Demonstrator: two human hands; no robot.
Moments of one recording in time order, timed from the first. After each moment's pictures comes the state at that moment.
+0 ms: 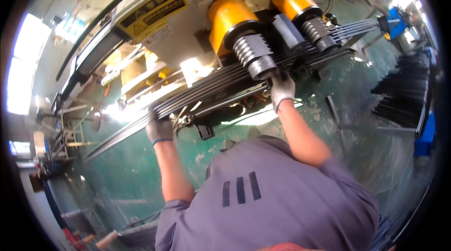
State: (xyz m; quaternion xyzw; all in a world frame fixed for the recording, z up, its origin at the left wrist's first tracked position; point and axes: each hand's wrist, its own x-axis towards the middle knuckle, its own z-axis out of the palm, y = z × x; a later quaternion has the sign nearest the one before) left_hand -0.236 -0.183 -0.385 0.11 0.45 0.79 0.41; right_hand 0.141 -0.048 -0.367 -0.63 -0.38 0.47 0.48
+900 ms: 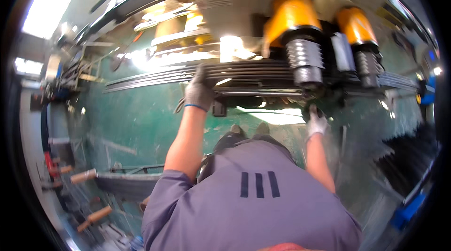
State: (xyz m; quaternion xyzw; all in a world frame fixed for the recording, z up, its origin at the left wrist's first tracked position) left_hand -0.196 -0.168 -0.397 -0.32 -0.03 0.71 0.63; right_hand 0.218 -0.082 -0.455 -0.66 -0.36 0.50 0.43
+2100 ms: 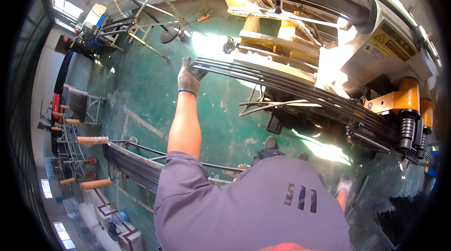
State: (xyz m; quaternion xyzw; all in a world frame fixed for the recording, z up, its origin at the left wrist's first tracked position) left_hand -0.593 -0.390 -0.365 0.00 0.51 0.82 0.26; right_hand 0.167 -0.228 -0.550 -0.78 -0.38 0.45 0.23
